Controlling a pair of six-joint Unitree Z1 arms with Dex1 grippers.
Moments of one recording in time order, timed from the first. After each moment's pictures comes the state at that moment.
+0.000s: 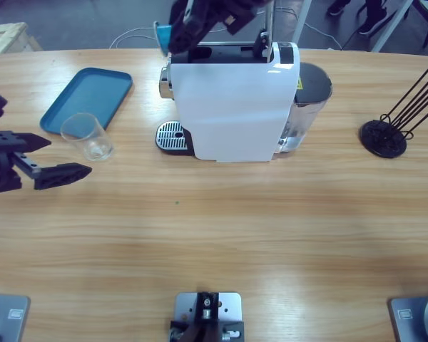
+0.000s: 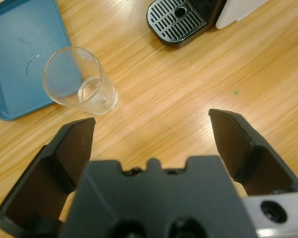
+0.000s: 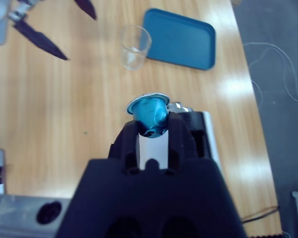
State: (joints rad) arm 0 -0.85 1.21 -0.66 0.26 0.16 -0.09; arm 1 0.77 1.92 -1.82 0.67 0.31 -0.62
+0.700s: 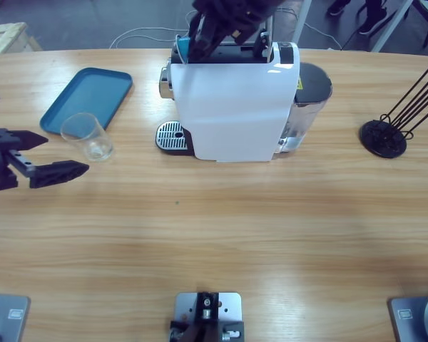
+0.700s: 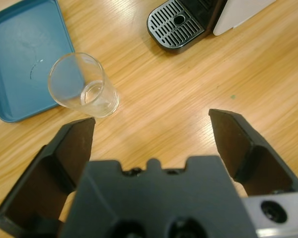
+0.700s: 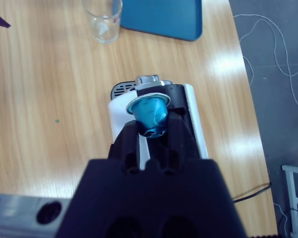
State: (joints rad) arm 0 -0.85 1.19 -0.66 0.26 0.16 -0.09; arm 1 0.75 1.97 -1.83 0.68 0.21 -0.62
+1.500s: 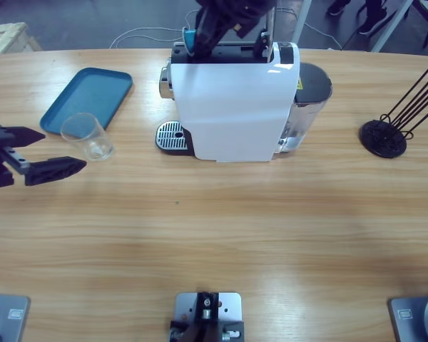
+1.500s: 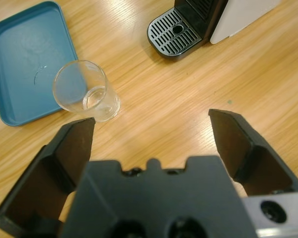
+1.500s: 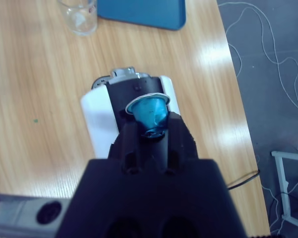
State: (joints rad) arm 0 -0.85 1.16 -0.66 0.25 0.16 -0.09; arm 1 0.74 2.00 -1.87 0.70 0.13 -0.61
